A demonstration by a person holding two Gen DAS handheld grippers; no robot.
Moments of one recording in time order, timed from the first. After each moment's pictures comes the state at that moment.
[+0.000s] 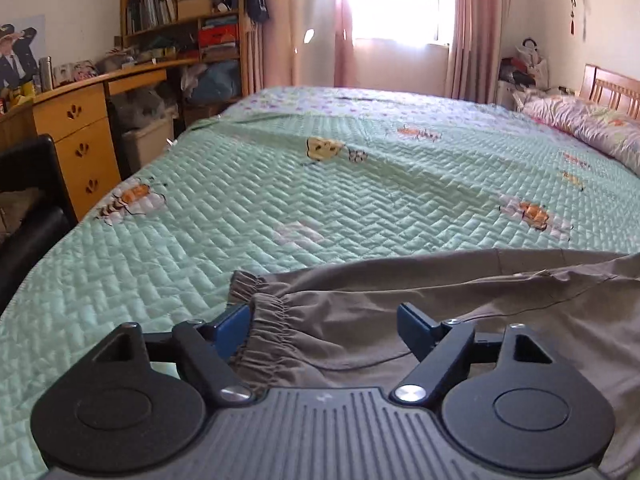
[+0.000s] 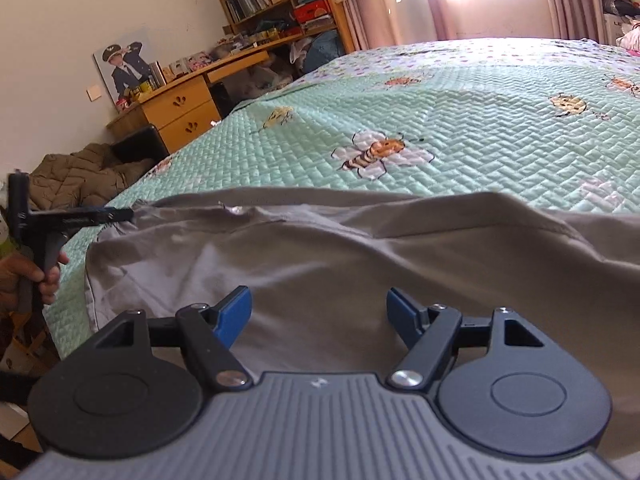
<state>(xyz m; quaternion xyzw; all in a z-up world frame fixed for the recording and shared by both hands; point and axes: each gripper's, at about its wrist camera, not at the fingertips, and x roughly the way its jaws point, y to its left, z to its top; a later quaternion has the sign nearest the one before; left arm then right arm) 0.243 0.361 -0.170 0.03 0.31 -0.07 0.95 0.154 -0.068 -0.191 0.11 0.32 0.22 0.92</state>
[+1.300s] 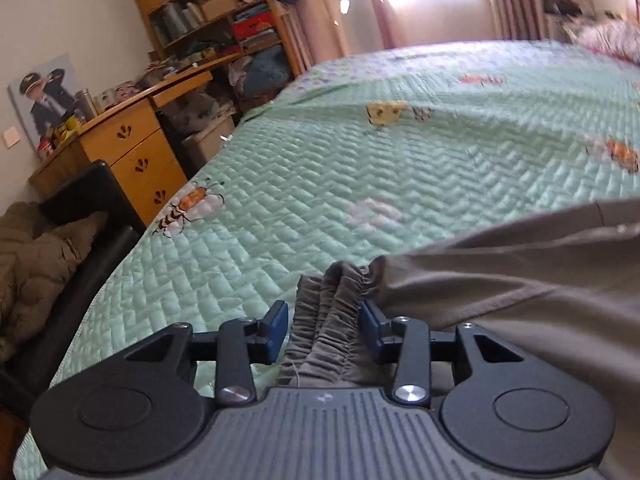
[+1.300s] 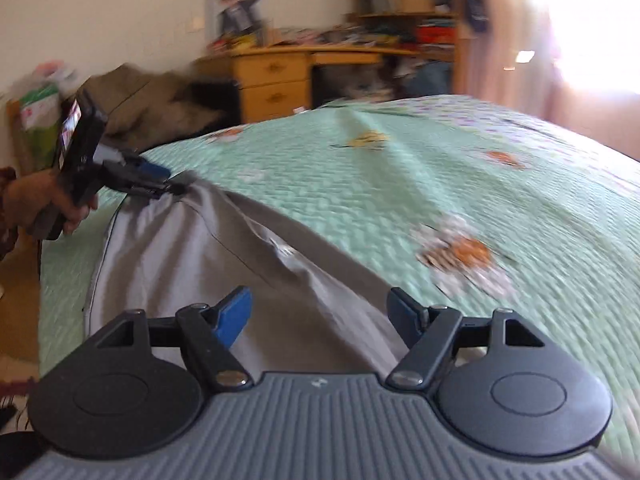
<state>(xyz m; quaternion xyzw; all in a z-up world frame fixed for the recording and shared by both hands) 0.262 0.346 -0.172 0.14 0.32 0.06 0.93 0.241 0.005 -0.162 -0.08 0.27 0.35 0.89</state>
